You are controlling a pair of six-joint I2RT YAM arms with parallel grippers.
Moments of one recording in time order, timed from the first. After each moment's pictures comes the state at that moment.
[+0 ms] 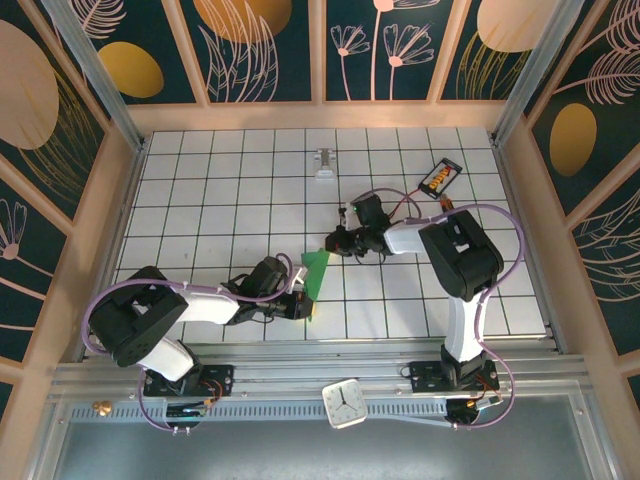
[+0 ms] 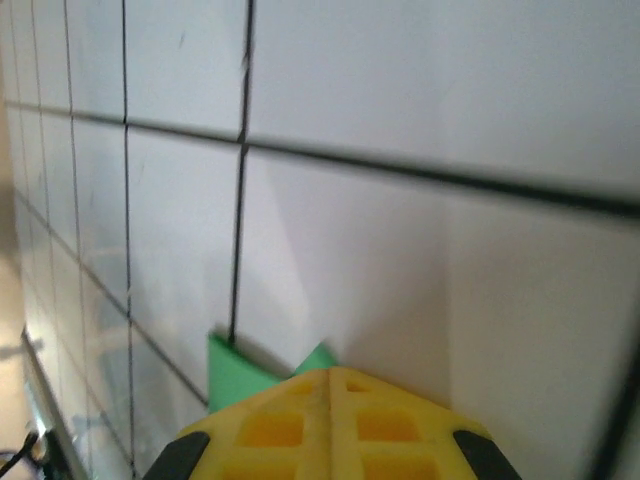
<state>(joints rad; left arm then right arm) -0.81 1.54 0.42 0.28 0.46 -0.66 0.51 1.95 0.98 0.09 -0.56 0.62</state>
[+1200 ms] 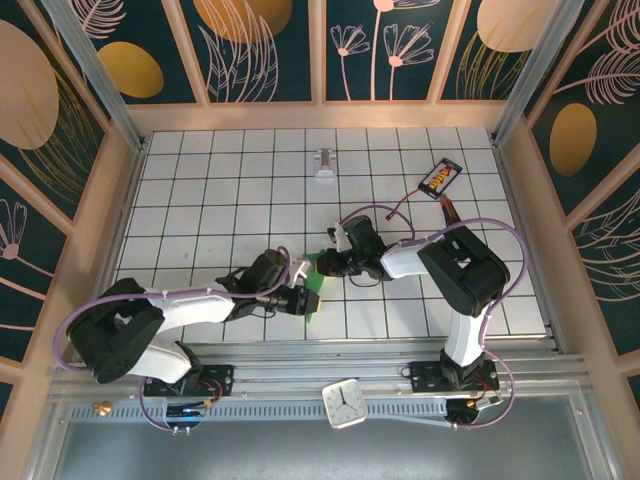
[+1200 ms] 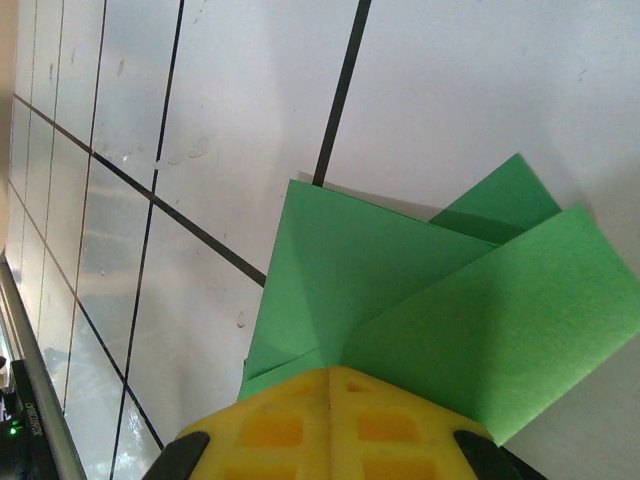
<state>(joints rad) -0.82 1.41 0.50 0.13 0.46 -0.68 0.67 1.85 0.78 0.27 -0.51 0.63</state>
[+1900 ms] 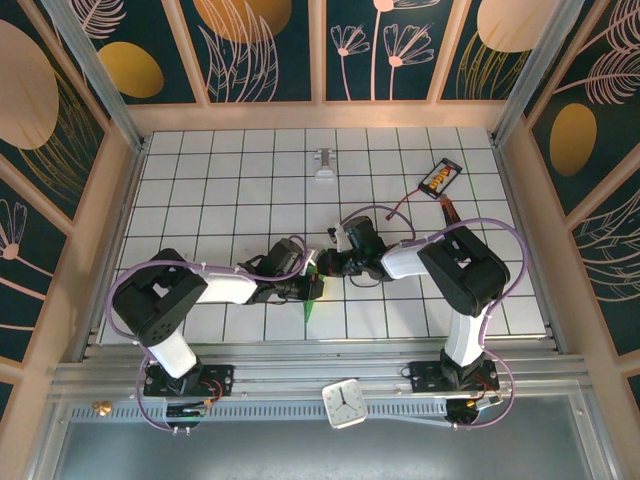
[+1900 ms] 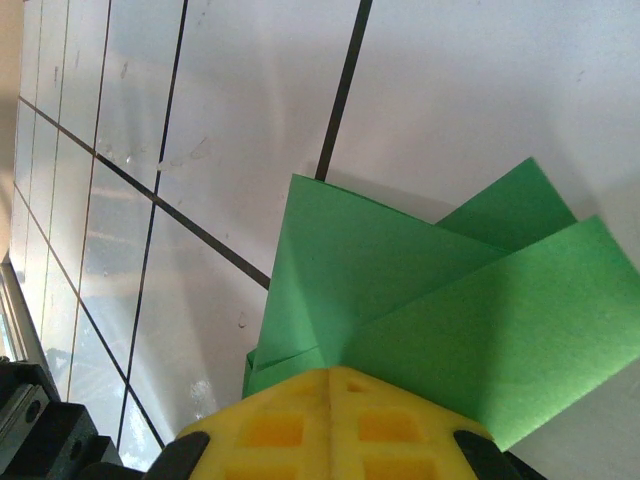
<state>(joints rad) -0.78 1.69 0.64 0.19 0.38 -0.63 0.67 1.85 0.77 0.28 -0.52 0.63</state>
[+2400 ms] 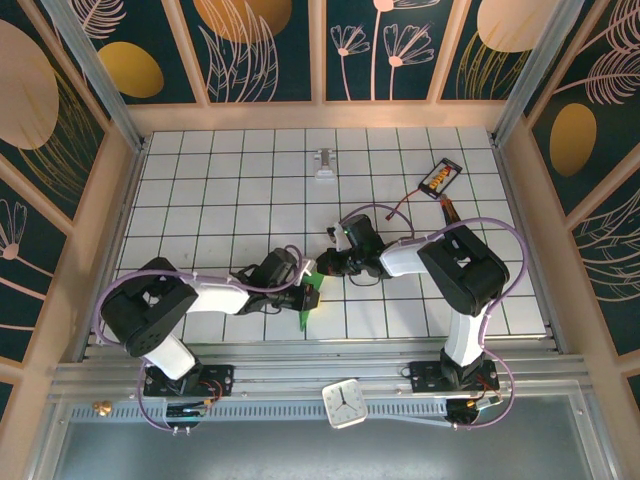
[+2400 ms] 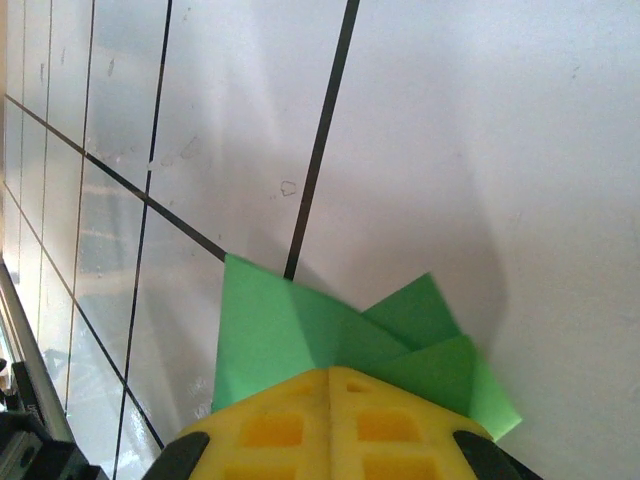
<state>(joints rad) -0.82 1.61 0.53 0.22 0.42 -0.61 0.67 1.85 0.81 0.21 -0.51 0.63</state>
